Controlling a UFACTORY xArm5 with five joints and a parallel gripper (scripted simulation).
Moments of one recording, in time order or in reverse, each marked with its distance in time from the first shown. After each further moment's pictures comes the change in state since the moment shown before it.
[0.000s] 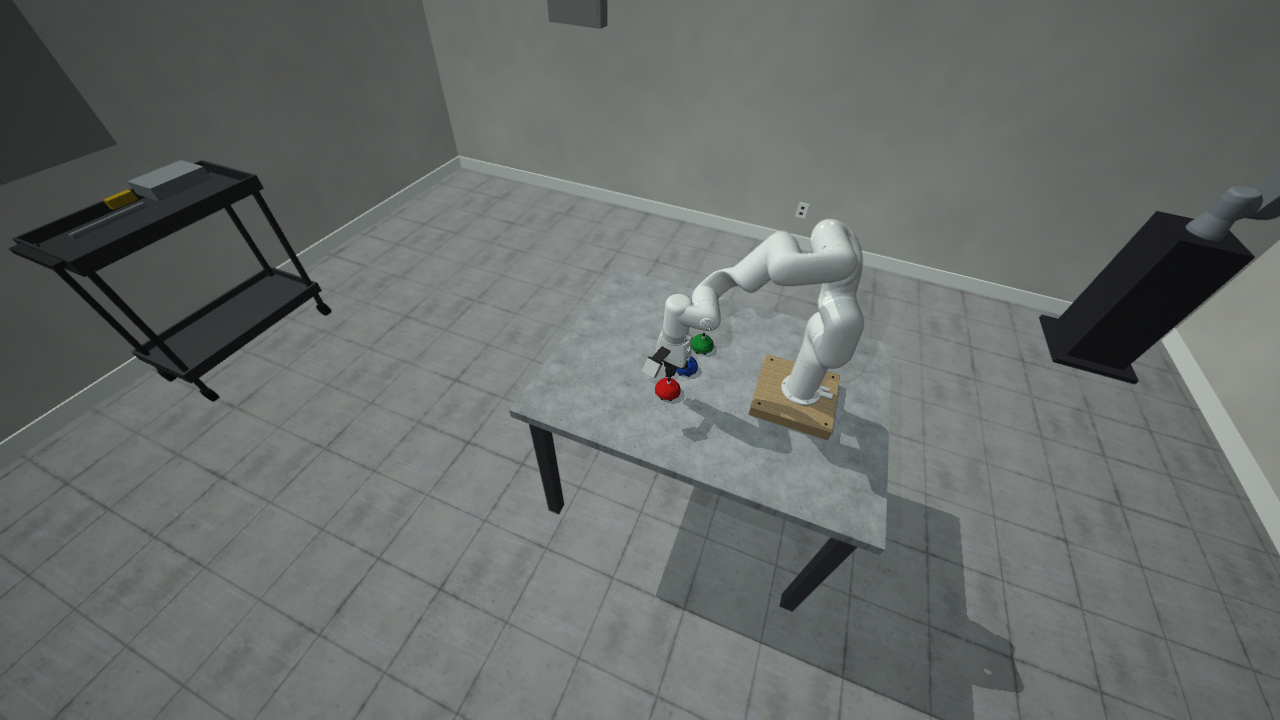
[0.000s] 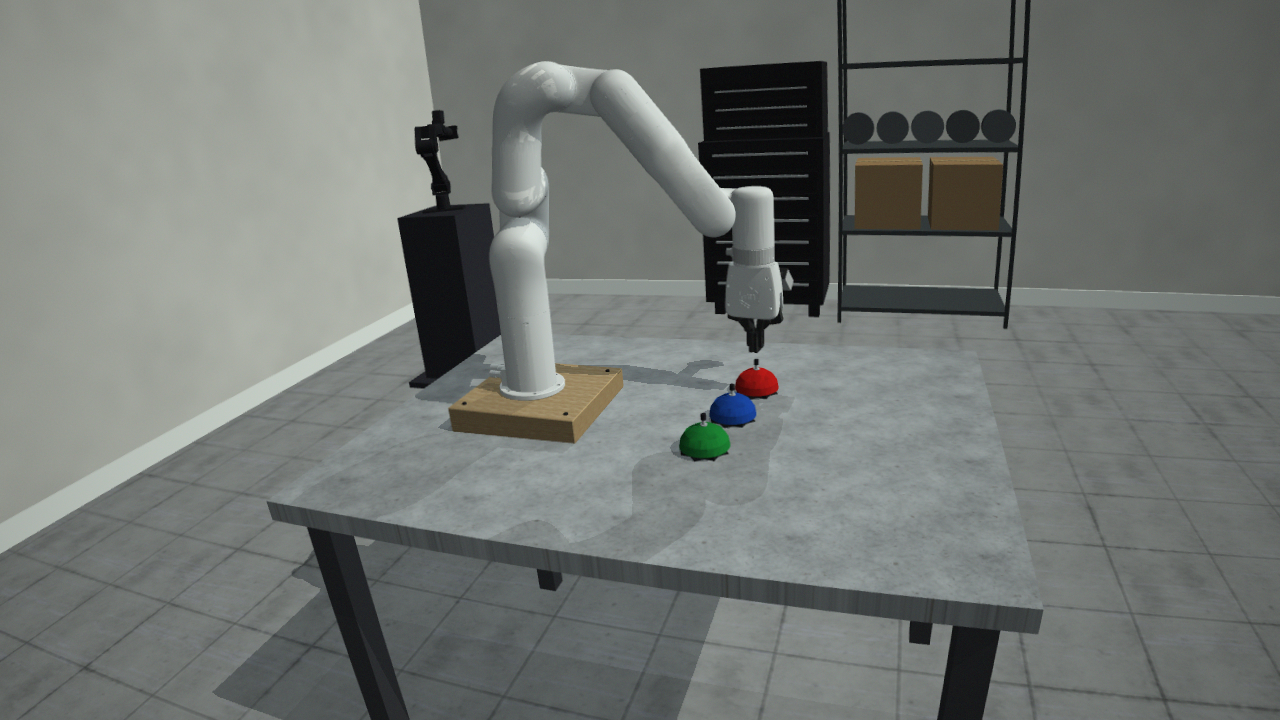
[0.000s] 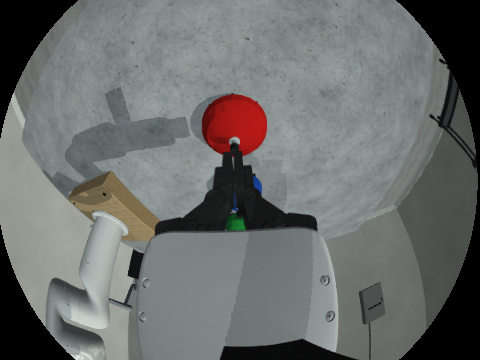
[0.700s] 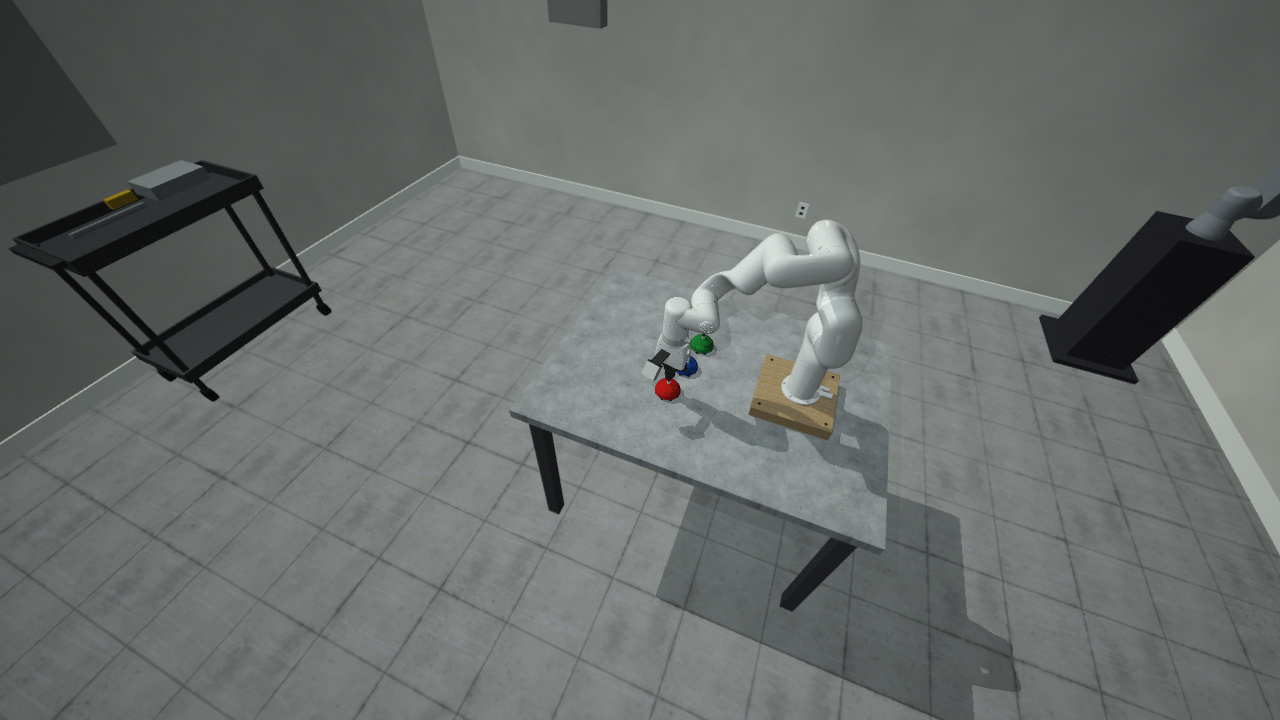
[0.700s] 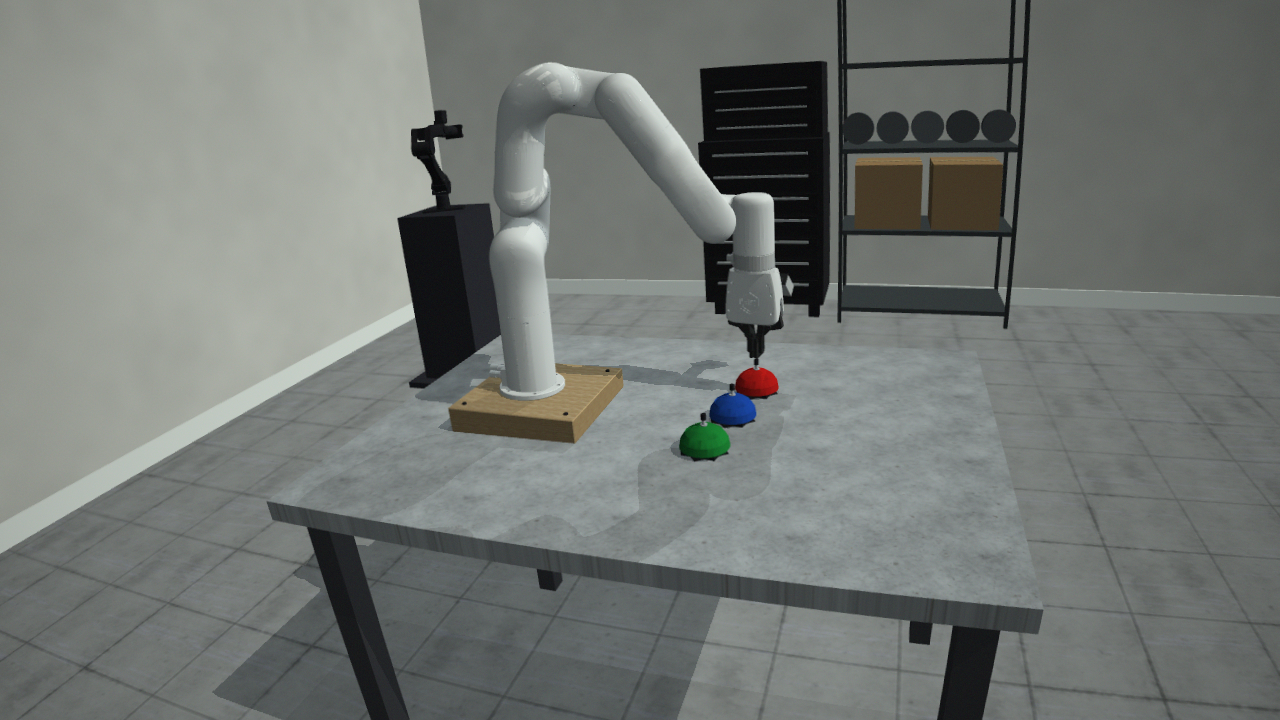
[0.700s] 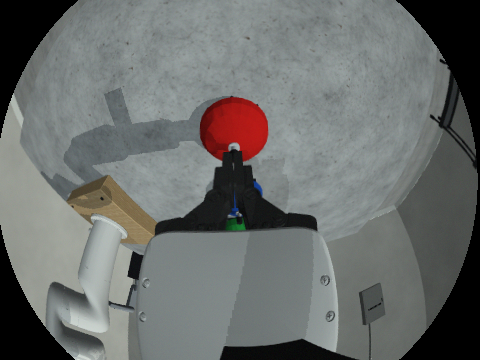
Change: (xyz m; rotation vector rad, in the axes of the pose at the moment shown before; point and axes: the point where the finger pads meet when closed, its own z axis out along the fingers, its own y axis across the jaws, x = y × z) arm 0.000 0.001 0.011 -0.001 0.000 0.000
